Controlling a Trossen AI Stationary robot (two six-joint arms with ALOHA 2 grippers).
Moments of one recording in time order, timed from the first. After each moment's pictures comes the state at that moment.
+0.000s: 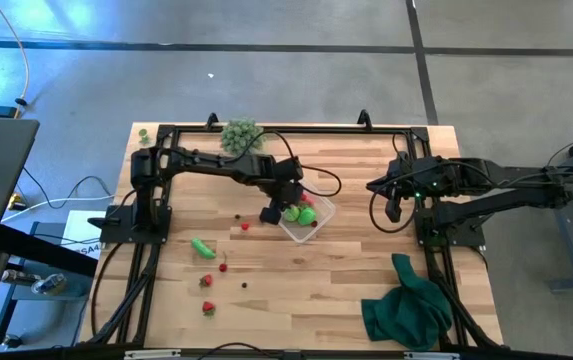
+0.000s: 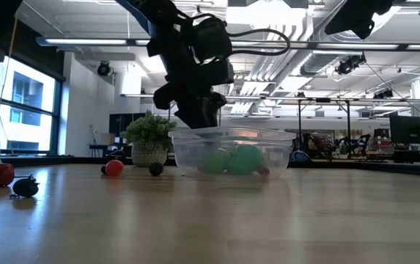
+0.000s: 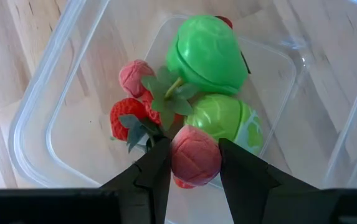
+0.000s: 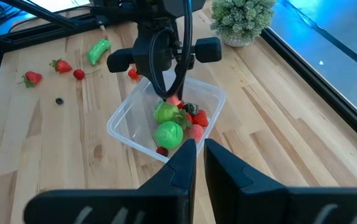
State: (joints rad) left arm 0.31 1.94 1.37 -0.56 0.14 0.58; right arm 0.03 0.76 0.90 -0.74 0.23 0.27
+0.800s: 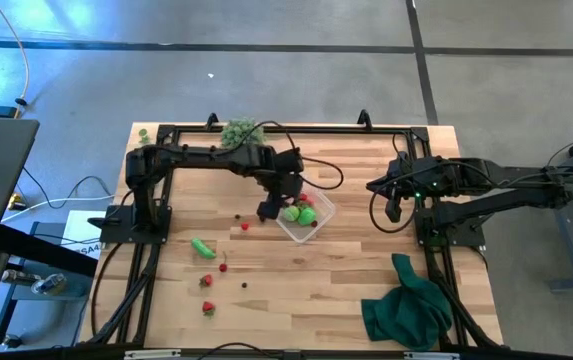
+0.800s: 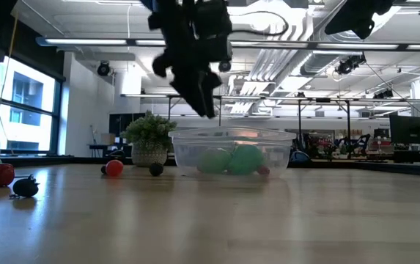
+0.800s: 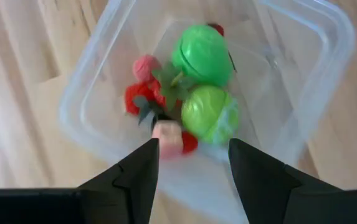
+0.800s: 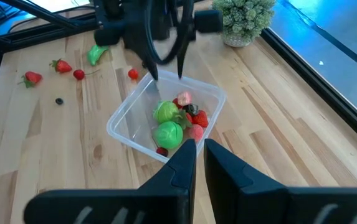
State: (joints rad) left arm 0.31 1.90 1.54 -0.84 0.12 0.53; right arm 0.03 0.76 0.90 -0.74 0.23 0.27
